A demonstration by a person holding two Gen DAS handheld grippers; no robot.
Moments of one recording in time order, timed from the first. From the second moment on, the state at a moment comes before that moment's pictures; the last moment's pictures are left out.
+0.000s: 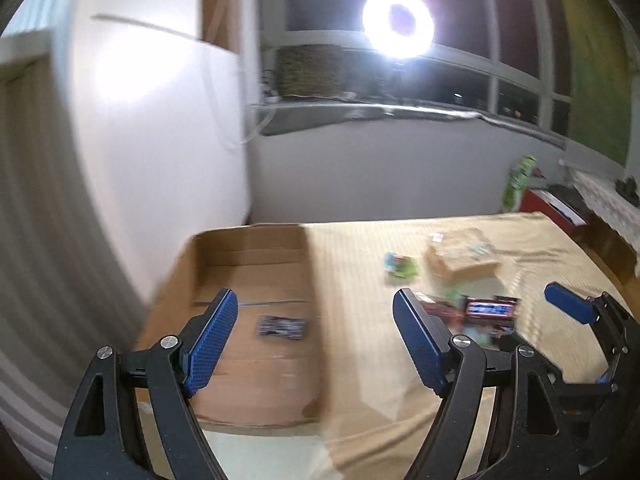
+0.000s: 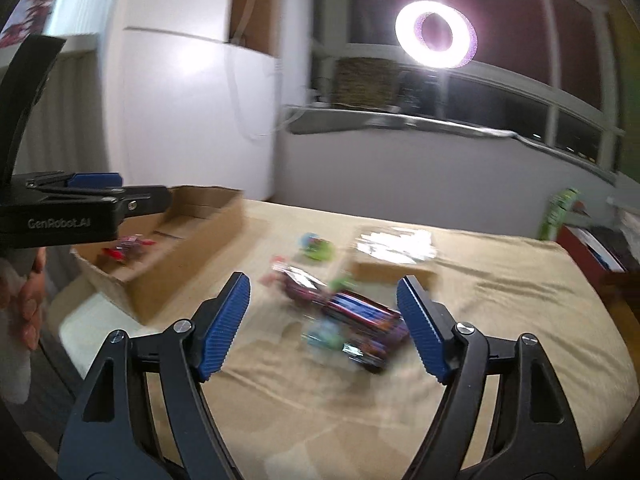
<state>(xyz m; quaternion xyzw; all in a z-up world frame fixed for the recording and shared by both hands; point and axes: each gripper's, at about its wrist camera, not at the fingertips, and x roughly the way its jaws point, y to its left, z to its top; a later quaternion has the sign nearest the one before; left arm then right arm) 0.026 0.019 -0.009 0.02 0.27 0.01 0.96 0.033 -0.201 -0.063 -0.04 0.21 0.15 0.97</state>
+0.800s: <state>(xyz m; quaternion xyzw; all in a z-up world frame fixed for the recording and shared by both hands) 0.027 -0.049 -0.031 0.06 0.29 -0.05 0.95 0.026 -0.229 -0.077 -0.04 0.22 0.12 0.97</state>
